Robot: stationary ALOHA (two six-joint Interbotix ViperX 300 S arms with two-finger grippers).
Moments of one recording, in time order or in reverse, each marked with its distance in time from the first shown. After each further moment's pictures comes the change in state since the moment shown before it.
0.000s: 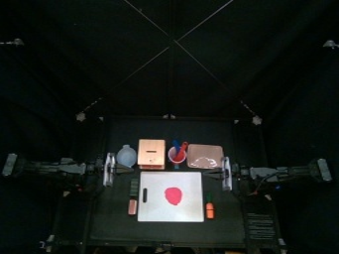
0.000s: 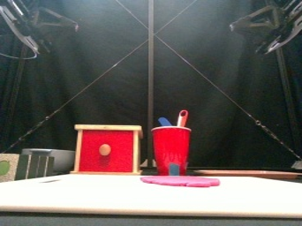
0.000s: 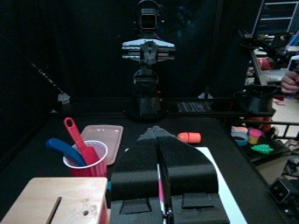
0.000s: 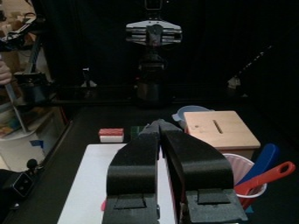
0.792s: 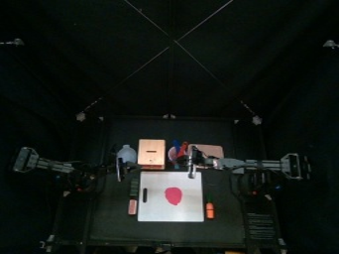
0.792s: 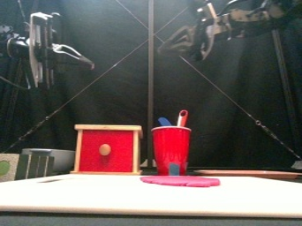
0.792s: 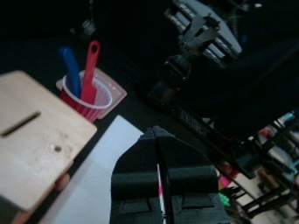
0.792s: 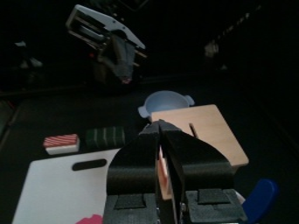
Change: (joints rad) left arm -0.112 0.318 0.026 -0.658 -0.270 -0.140; right arm -0.166 0.663 -0.514 -0.005 0.127 -0.002
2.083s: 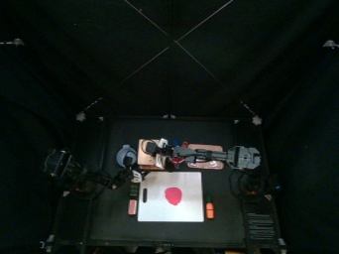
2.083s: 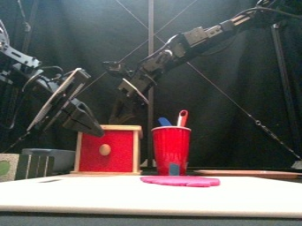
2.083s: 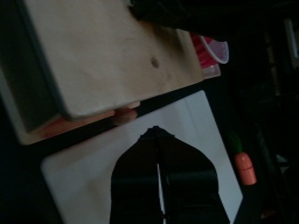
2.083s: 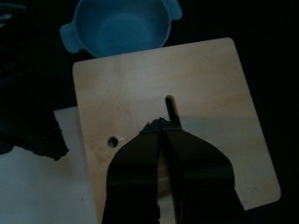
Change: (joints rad) left arm -0.137 0.581 -0.156 -0.517 -0.181 -0.141; right arm -0.086 0.663 -0.629 -0.098 0.606 -0.020
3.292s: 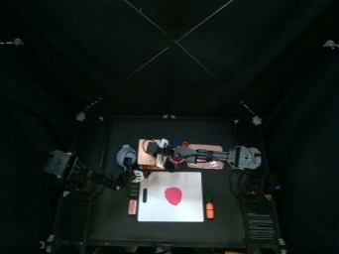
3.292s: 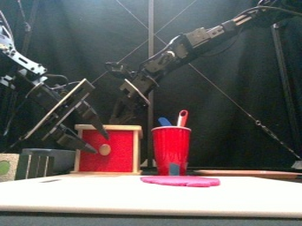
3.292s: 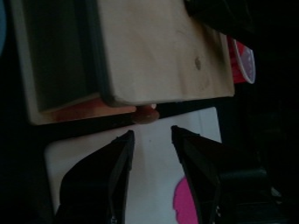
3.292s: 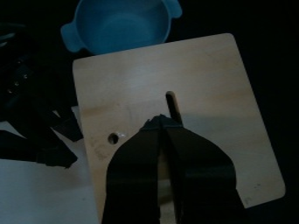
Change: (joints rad) left arm -0.003 0.077 -0.048 -0.117 -0.009 -0.127; right arm 0.021 -0.008 0.026 0.000 0.000 0.002
